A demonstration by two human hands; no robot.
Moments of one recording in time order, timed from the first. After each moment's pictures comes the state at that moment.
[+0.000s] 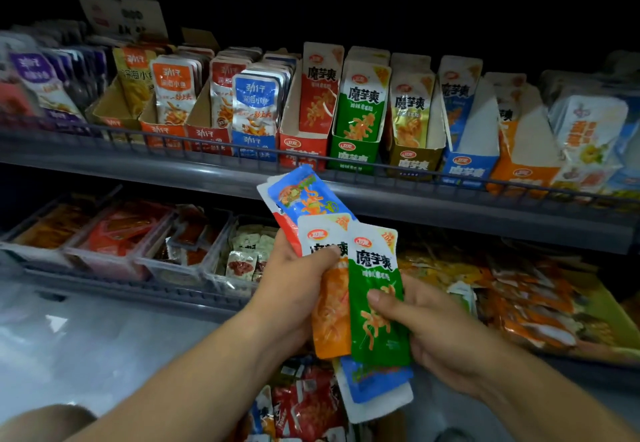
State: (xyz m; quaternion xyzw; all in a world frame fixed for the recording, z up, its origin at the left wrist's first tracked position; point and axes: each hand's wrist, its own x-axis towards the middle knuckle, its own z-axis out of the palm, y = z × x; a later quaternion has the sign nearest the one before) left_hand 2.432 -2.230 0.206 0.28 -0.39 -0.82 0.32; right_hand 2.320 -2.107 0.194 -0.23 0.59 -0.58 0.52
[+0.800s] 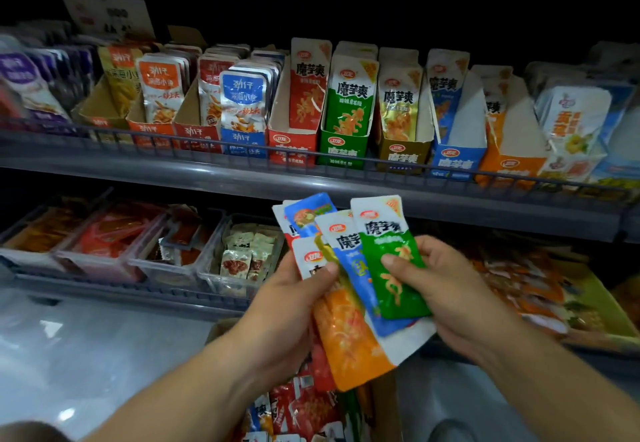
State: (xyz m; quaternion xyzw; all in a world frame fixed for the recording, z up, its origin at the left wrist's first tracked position) left_hand 2.451 -2.212 0.194 0.26 -0.36 -0.87 0.20; right_hand 2.299 -2.108 0.204 -0.21 0.64 -0.64 0.37
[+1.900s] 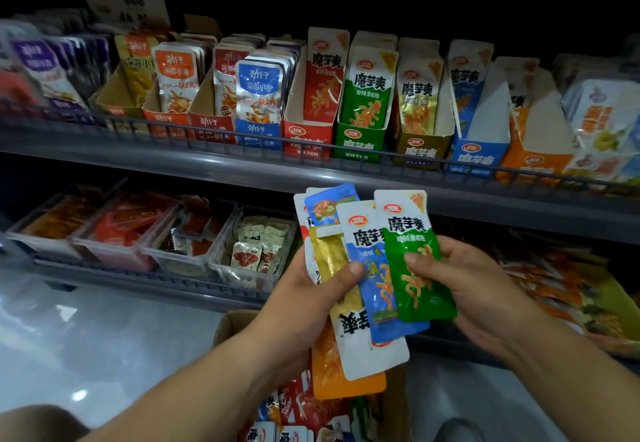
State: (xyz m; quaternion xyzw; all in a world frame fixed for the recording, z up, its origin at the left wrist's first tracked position) left_hand 2.457 -2.218 0.180 0.22 -0.45 -0.84 0.21; right_hand 2.286 -2.105 0.197 -0.20 0.61 -0.63 0.43
